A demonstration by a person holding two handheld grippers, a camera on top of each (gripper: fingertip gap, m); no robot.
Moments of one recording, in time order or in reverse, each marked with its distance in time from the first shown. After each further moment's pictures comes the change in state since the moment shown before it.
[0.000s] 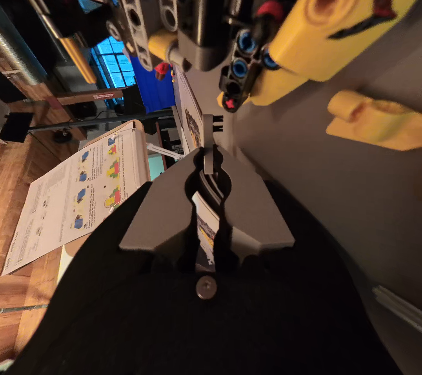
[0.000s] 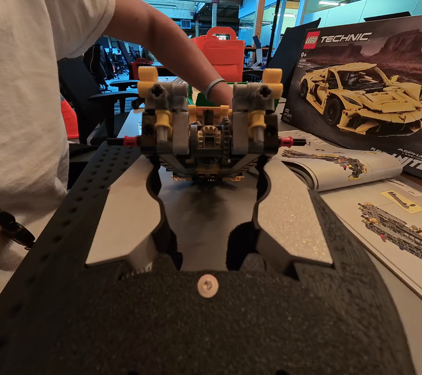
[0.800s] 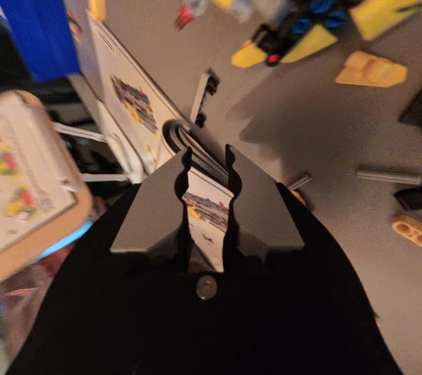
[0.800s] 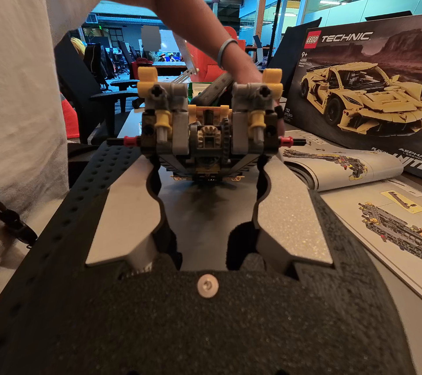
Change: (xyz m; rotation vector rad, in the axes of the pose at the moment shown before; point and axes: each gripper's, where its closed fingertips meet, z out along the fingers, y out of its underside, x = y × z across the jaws) left arm 0.006 0.021 -0.028 -0.114 0.462 -0.113; right arm 0.000 0.000 0.000 -0.002 -0.003 0.001
